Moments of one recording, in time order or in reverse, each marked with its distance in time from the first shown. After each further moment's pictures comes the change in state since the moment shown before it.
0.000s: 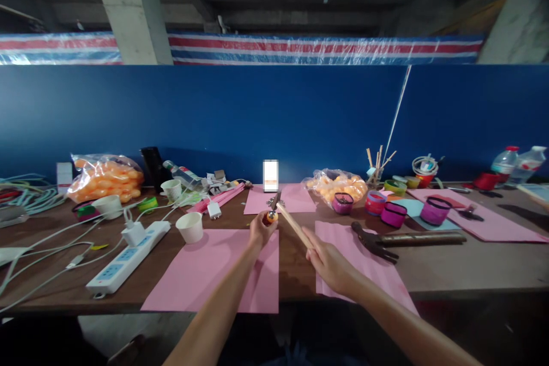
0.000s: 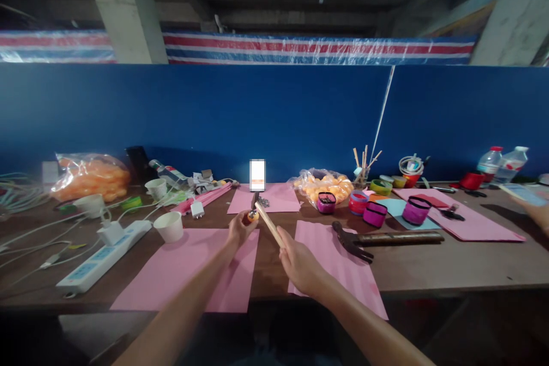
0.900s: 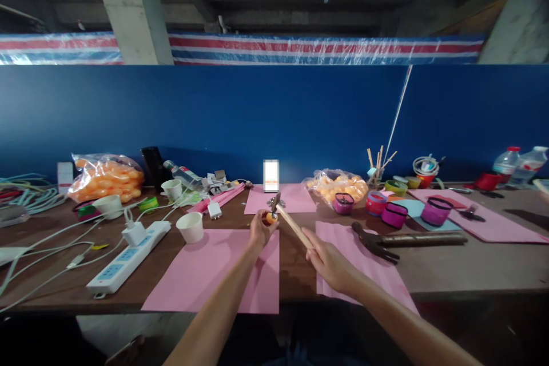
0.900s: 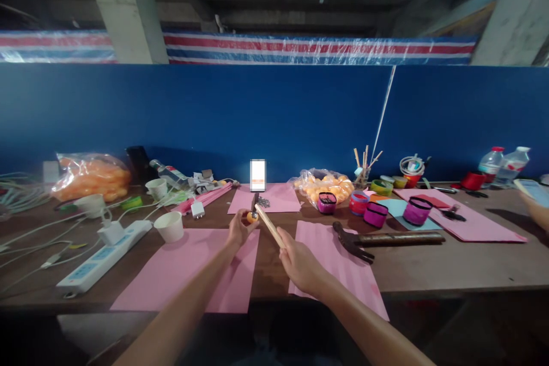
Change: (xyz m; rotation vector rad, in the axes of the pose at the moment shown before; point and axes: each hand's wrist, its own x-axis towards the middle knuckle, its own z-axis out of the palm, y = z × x) left_hand 0.004 -0.009 0.003 -0.073 0.044 -0.009; right_hand 0.002 -0.002 0.001 0.039 -0.007 0.018
